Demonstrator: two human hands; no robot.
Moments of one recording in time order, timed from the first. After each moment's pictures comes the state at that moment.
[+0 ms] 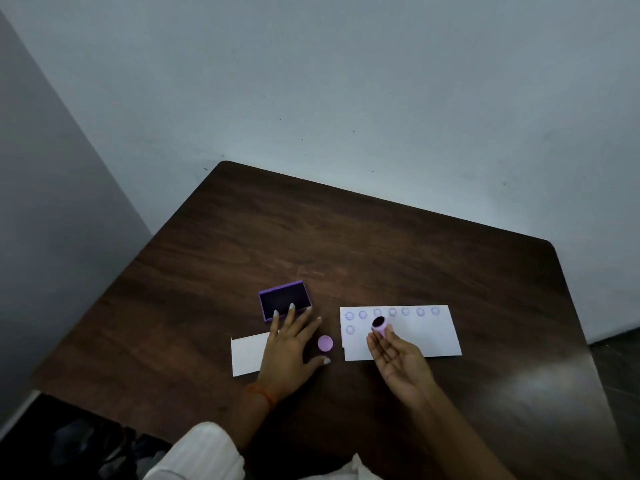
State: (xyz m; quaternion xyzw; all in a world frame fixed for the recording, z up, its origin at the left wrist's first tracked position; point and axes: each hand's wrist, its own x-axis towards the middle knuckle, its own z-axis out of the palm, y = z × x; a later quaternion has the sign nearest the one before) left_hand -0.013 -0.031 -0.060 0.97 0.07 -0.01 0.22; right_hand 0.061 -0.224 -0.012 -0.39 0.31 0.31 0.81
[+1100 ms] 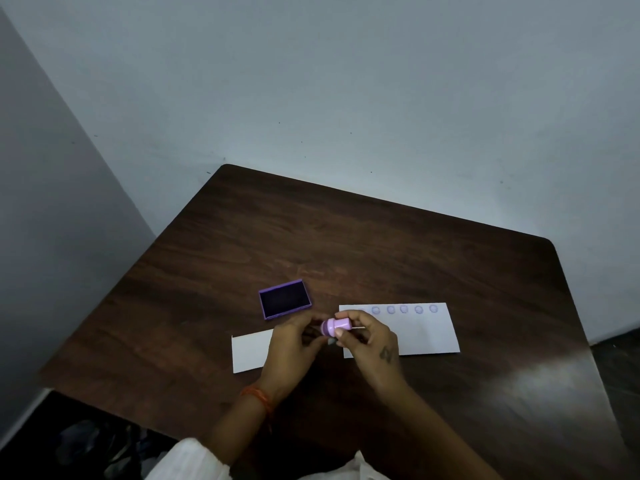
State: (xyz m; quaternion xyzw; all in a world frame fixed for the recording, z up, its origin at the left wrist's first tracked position) left_hand -0.022 -0.054 0.005 0.83 0.15 0.07 0.53; right_hand 0.031 -0.188 0.017 -0.82 -0.09 0.16 0.55
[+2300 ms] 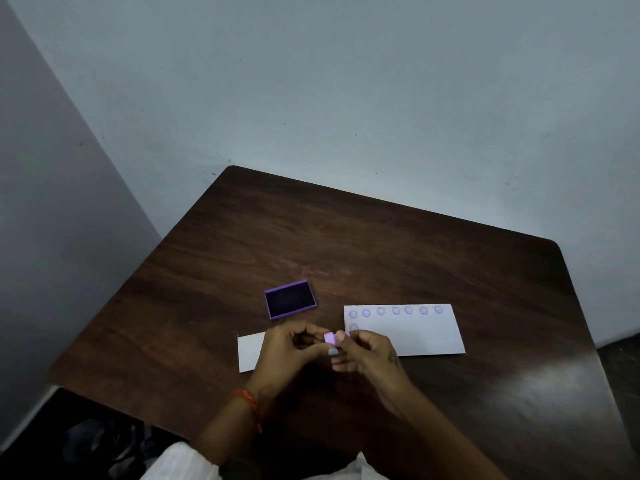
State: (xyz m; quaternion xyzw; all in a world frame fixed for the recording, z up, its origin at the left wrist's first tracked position) left_hand -0.039 -0.040 0.013 0.73 0.19 -0.01 0.66; right_hand 0.028 -0.191 0.009 -0.71 -0.01 0.35 0.61
